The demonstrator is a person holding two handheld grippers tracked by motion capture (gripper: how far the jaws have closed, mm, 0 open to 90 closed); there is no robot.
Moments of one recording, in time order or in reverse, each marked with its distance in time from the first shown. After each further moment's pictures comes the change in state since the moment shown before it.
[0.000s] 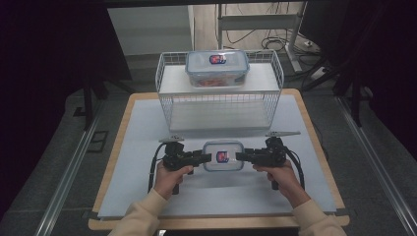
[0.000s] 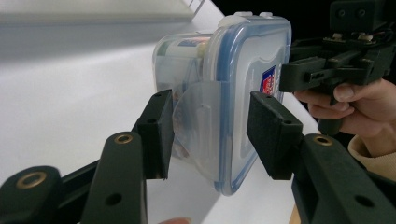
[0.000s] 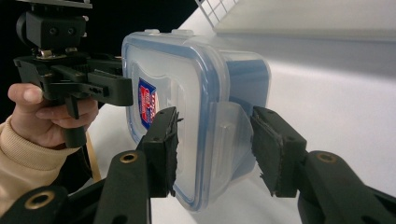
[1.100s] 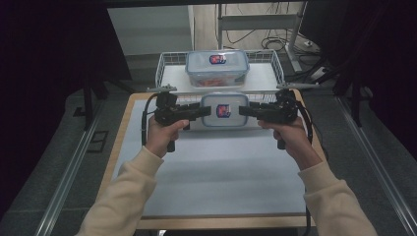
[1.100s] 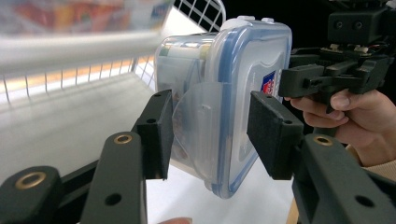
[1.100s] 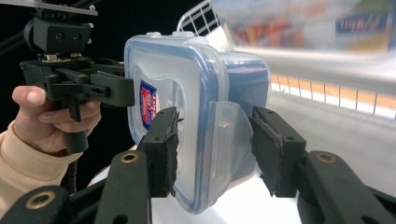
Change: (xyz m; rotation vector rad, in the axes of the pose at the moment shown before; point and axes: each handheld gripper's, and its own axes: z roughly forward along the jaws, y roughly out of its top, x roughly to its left) left arm -0.042 0.134 -0.047 -0.127 -0.013 0.148; right arm 0.053 0.130 -0.044 -0.149 -0.030 -0.166
